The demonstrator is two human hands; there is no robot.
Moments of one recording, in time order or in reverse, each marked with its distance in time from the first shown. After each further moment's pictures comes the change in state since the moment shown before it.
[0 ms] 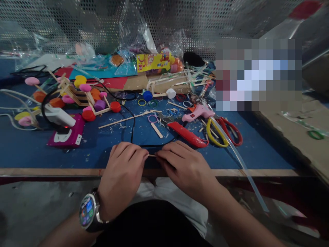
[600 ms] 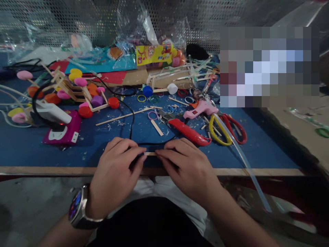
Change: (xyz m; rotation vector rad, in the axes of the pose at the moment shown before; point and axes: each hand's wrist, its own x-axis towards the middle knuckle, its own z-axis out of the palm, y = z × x) left_hand 0.004 -0.009 -0.009 -0.119 -0.055 -0.071; right_hand -0.004 -0.002 -0.001 0.078 0.050 0.106
